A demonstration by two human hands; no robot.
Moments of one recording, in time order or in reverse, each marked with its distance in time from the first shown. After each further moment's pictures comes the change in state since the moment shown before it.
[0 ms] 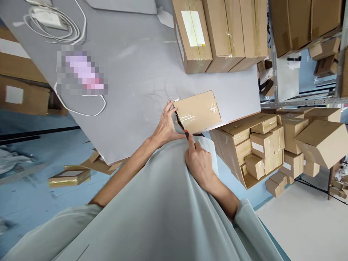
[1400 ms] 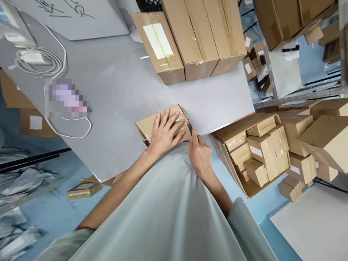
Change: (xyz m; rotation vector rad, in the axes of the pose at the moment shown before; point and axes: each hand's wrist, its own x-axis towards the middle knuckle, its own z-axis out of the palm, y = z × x) left_hand 0.073 0.071 0.050 0.304 -0.164 0.005; right_hand 0.079 0.118 0.017 0.241 0.350 0.089
